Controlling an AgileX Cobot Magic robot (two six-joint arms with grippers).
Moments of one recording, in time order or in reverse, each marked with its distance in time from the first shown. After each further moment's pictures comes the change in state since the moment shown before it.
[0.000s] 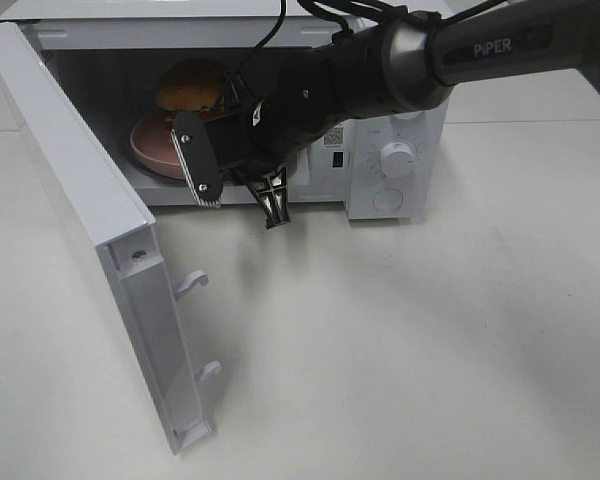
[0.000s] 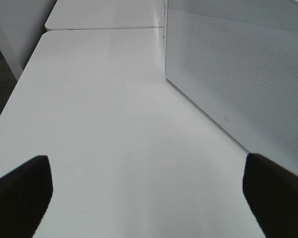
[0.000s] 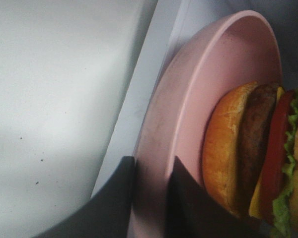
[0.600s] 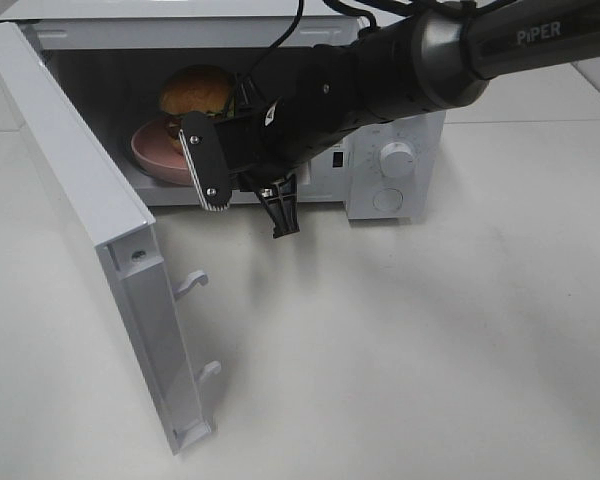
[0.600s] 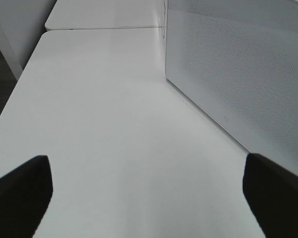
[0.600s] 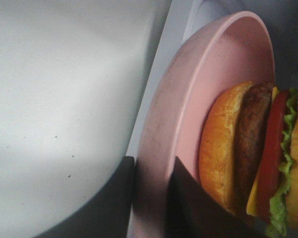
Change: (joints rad) left arm 0.000 0.000 0.000 0.000 0.000 0.000; right arm 0.000 -0.095 0.137 0.125 -0.043 -0.089
